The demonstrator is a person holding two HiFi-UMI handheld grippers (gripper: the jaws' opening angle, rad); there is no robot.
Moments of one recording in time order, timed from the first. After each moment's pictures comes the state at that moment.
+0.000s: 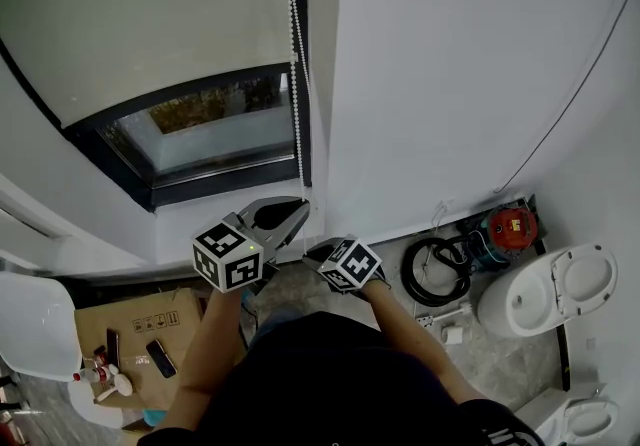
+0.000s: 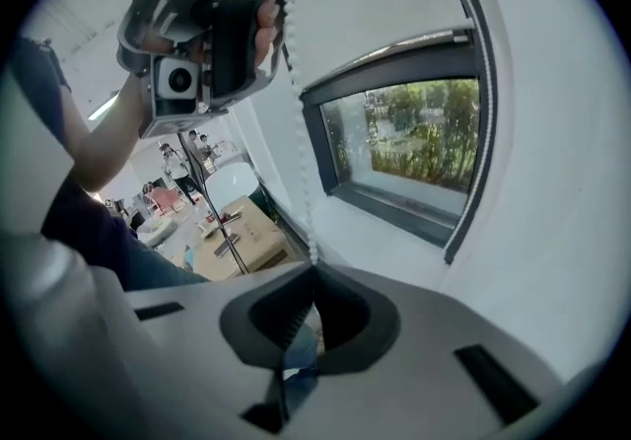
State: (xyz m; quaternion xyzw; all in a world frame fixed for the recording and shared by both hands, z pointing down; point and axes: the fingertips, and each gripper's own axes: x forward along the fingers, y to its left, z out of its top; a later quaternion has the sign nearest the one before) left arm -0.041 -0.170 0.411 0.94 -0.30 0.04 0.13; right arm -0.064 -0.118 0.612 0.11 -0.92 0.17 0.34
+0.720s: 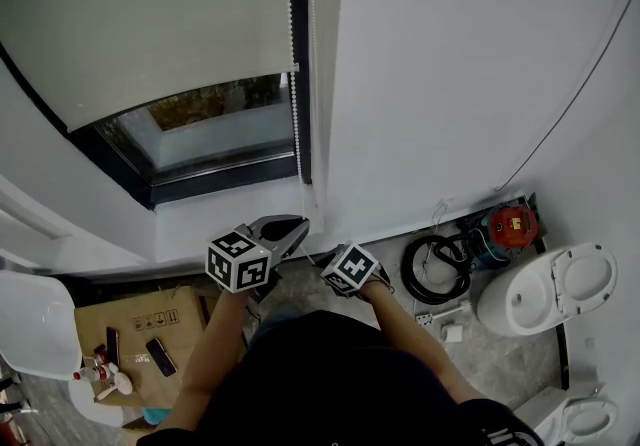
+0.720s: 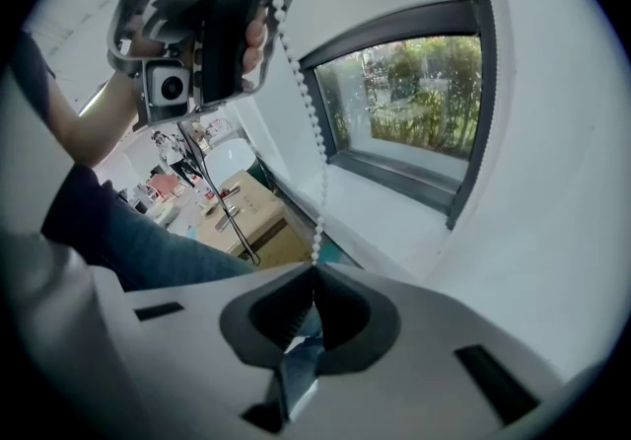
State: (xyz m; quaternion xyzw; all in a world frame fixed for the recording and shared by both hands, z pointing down) left arm -0.045 -0.164 0.490 0.93 -0.30 0.08 0.21; right arm -0.046 -0.103 0.664 0.10 -0.88 0.20 0.41
